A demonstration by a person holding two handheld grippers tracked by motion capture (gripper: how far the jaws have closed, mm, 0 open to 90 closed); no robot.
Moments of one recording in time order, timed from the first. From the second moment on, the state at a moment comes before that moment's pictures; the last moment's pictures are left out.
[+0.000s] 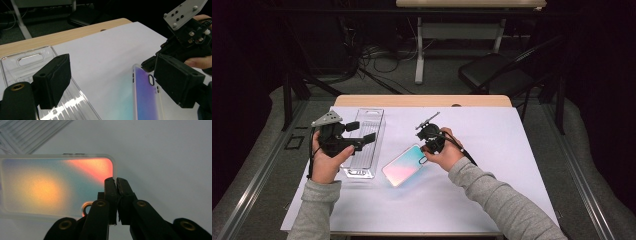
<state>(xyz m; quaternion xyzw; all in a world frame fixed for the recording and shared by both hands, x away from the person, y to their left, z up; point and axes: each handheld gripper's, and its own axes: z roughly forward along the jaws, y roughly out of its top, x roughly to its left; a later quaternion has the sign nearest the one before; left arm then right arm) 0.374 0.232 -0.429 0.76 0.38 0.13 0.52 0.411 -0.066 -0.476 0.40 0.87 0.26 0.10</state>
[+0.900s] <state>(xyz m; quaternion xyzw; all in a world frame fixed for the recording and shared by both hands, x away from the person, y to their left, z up) 0.373 0.228 -0.429 0.76 0.37 0.13 0.52 0.399 -0.076 -0.455 0.37 0.85 0.33 0.18</state>
